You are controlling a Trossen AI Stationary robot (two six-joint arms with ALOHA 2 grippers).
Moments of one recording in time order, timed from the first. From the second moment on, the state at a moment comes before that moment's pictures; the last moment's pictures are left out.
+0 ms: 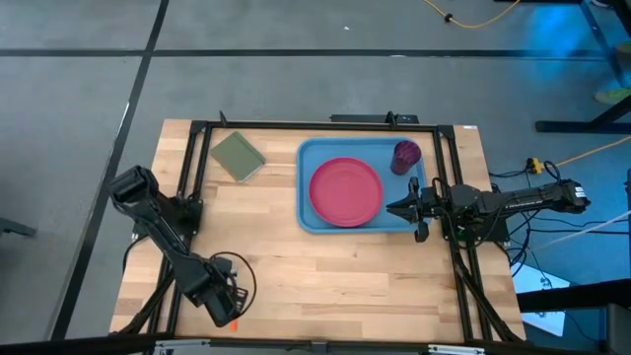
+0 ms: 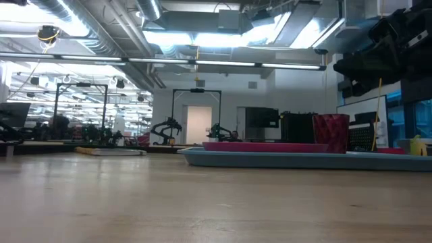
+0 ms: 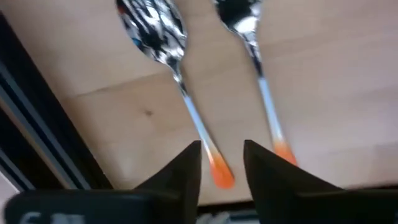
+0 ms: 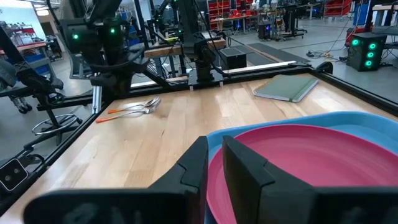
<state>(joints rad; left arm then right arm) -0.88 1.66 1.08 -0.89 0.15 -2.25 0.08 0.36 0.01 0.30 0.07 0.15</state>
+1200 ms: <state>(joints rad) -0.88 1.76 1.08 -0.90 0.13 -2.27 0.08 0.36 0.01 0.30 0.07 0.15</state>
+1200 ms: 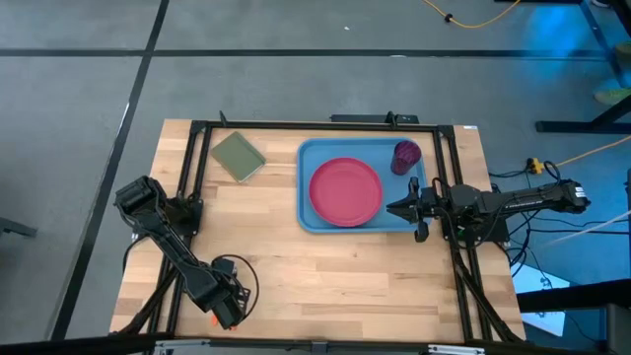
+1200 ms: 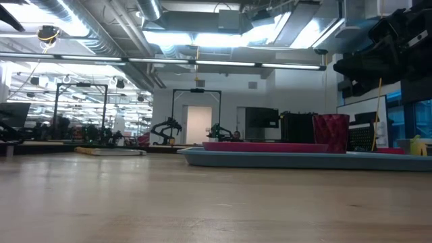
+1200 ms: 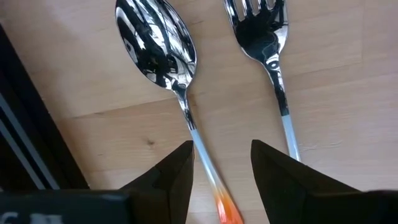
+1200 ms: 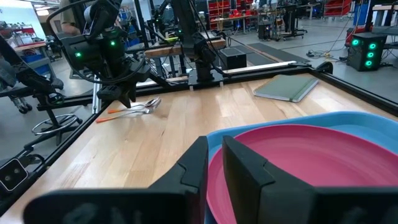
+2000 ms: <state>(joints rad) -0.90 1.75 0.94 -0.76 0.13 -2.27 0.08 0.36 0.01 0.30 0.07 0.15</state>
